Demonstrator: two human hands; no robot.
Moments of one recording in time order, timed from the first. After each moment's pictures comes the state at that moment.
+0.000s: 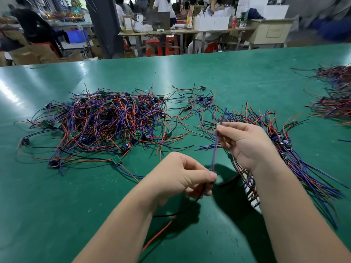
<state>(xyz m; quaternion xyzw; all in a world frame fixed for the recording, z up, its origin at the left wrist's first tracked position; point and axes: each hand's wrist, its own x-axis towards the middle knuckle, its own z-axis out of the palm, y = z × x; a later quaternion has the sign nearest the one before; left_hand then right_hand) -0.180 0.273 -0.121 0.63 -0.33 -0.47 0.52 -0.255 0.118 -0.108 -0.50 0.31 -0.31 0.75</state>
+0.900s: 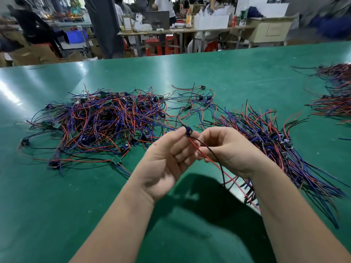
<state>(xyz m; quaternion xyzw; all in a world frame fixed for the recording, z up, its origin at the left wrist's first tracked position) -0.168 0.271 -0.109 0.38 -0.16 -0.50 0.76 -0.253 0.132 -0.120 -0.69 0.10 -0.14 0.71</state>
